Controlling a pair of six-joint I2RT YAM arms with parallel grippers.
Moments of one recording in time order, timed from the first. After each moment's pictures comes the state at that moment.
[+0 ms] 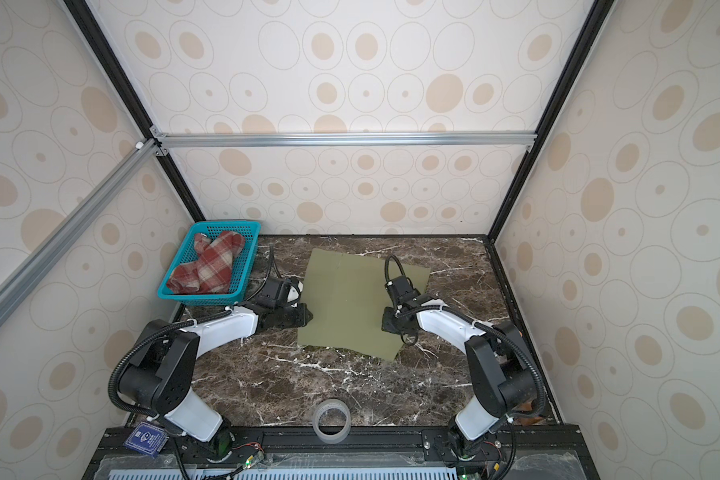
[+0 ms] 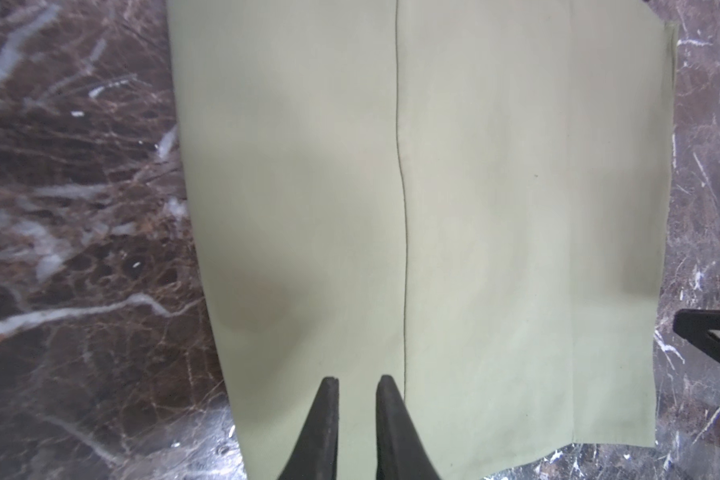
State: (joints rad) left arm -0.40 1.62 0.86 -0.17 0.23 -0.44; right arm 0.46 1.59 0.96 -0.55 -0.03 0.62
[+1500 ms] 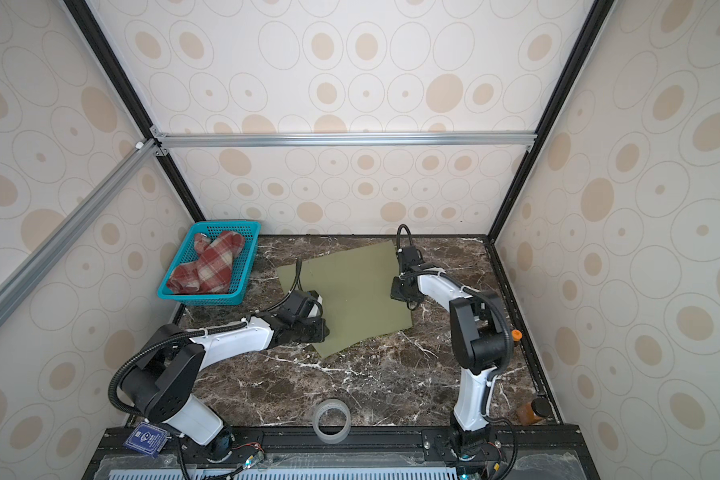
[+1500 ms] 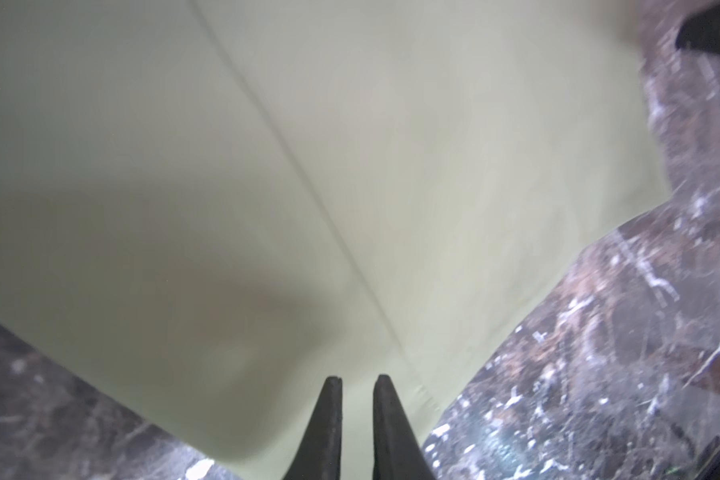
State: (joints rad) left arm -0.62 1.61 0.87 -0.21 0.13 -0.56; right arm 0.29 1.84 1.32 -0.60 0.01 0.46
